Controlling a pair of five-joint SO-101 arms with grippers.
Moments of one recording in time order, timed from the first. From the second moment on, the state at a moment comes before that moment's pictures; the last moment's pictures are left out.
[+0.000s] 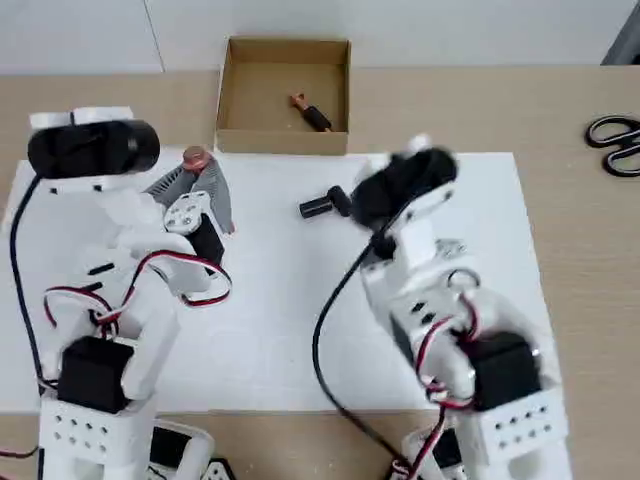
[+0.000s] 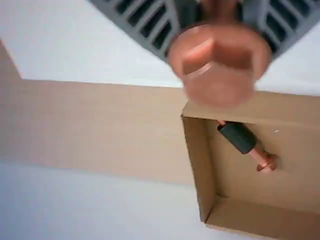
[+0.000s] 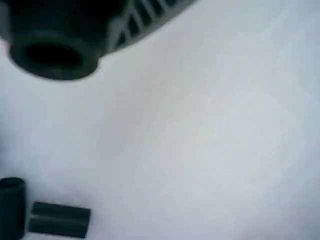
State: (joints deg) left arm 8.9 -57.4 33.0 54.5 24.4; right arm -23.1 -58.7 35.1 73.0 3.9
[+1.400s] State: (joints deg) left arm 27.2 -58.4 48.7 42.7 25.7; right arm -39.2 -97.8 86.2 39.2 -2.1
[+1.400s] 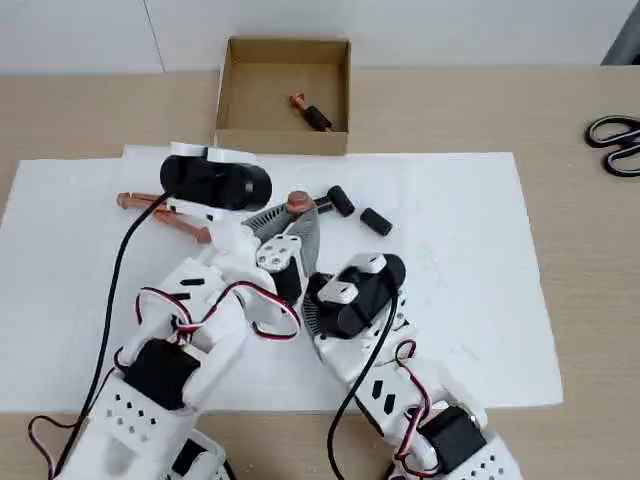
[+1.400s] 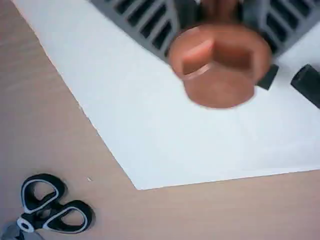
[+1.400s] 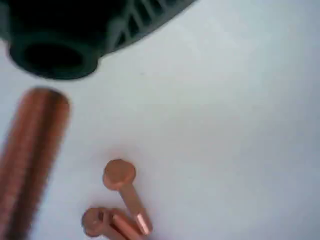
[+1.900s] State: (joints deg) left arm 27.9 -58.8 54.3 38.0 25.7; right arm -39.6 -97.8 86.7 39.2 -2.1
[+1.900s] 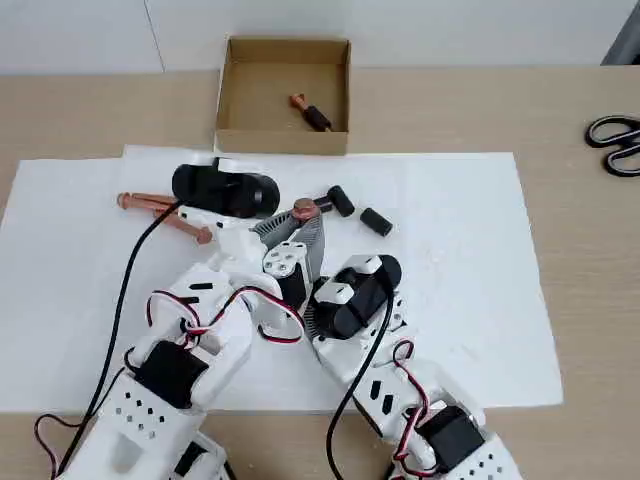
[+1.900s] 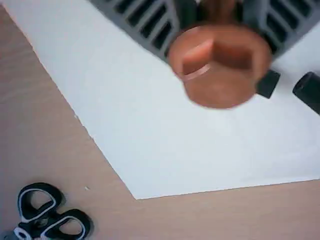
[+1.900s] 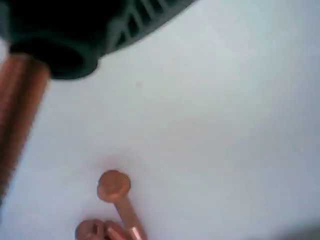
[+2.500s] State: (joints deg) left arm 28.3 -64.6 57.4 42.9 25.7; right arm -39.8 -97.8 86.6 39.2 -2.2
